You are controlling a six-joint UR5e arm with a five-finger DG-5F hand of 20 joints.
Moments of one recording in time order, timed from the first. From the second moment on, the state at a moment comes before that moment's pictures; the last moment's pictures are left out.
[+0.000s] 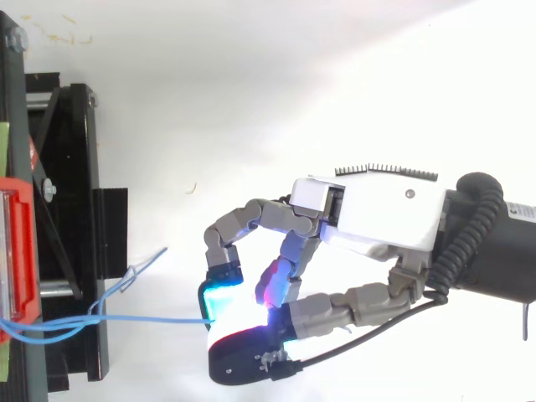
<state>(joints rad) 0.26 -2.21 -1.24 -3.09 -1.11 0.03</state>
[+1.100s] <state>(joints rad) 0.26 -2.21 -1.24 -3.10 -1.11 0.02</state>
